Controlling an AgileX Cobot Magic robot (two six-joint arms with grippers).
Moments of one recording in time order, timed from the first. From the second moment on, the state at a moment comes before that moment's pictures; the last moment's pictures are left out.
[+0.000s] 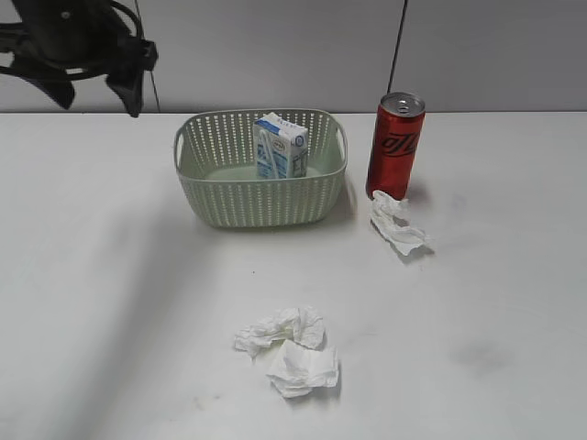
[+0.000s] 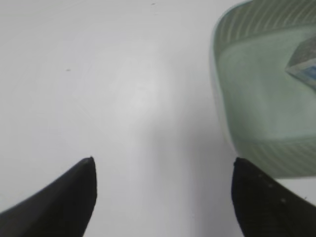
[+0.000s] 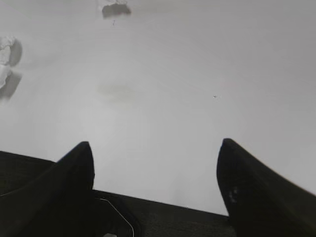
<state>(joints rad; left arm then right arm) -0.35 1.90 -1.70 0.03 1.16 -0.17 0.12 0.44 -0.59 0.10 1.05 -0.13</state>
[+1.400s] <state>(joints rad) -0.09 0.77 -0.63 -0.09 1.02 0.09 0.12 0.01 -0.51 0.09 1.05 -0.13</state>
